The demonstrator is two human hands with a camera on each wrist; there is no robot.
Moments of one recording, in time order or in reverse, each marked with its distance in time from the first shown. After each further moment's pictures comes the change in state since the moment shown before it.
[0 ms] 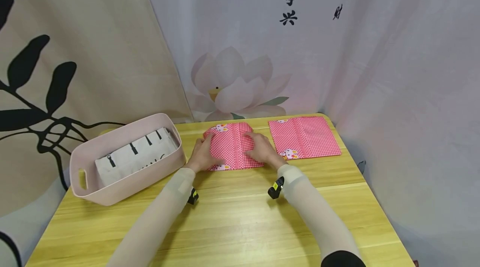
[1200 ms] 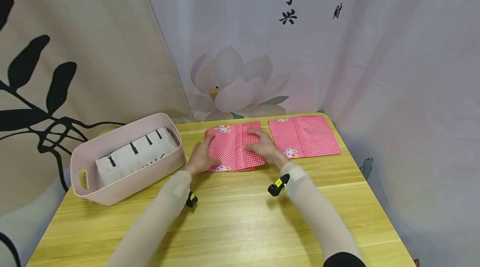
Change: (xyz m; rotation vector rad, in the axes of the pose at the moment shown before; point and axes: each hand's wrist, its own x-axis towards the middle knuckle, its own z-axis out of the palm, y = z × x) left_hand -0.006 -0.008 0.001 -0.064 -0.007 -0.010; right_hand -0.004 -0.005 -0.009 0.618 -0.018 0.288
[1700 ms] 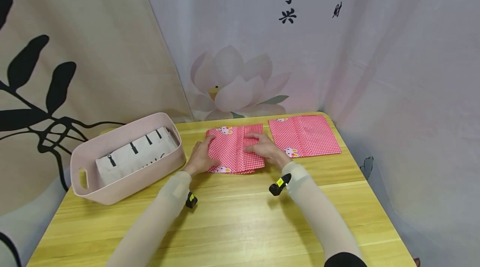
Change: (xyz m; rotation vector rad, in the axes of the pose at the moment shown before) left_hand -0.010 0.004 -0.003 -0.030 0.023 0.040; right_hand -0.005 -0.002 -0.006 -0.003 -0.126 0.039
